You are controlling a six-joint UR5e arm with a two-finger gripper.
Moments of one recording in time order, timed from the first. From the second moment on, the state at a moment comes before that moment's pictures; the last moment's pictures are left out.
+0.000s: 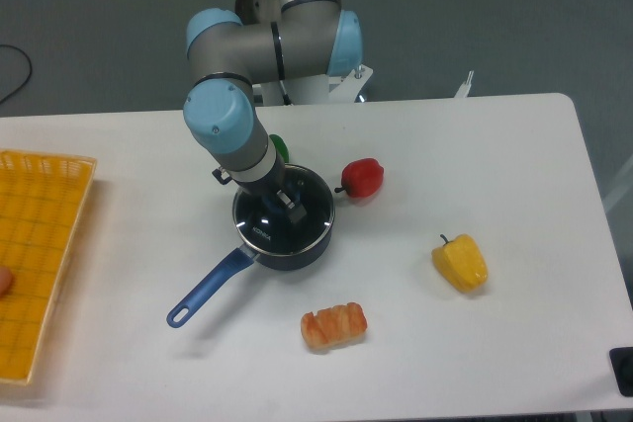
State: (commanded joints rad) arm 2.22 -1.83 -1.79 -1.16 1.77 1.03
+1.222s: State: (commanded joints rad) arm 2.23 -1.83 -1.77 -1.18 1.76 1.02
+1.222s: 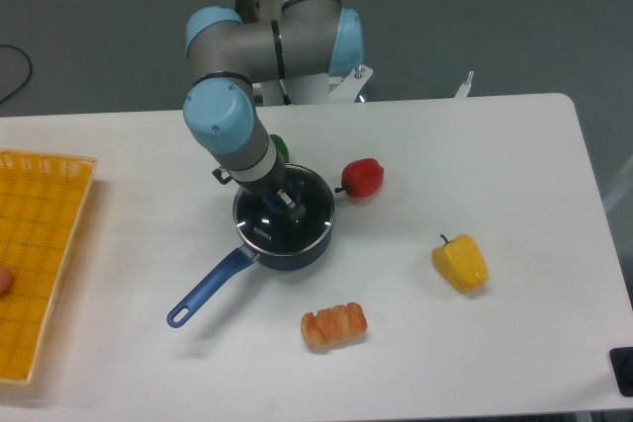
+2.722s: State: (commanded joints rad) arm 2.36 -1.83 -1.69 -1.21 1.70 1.08
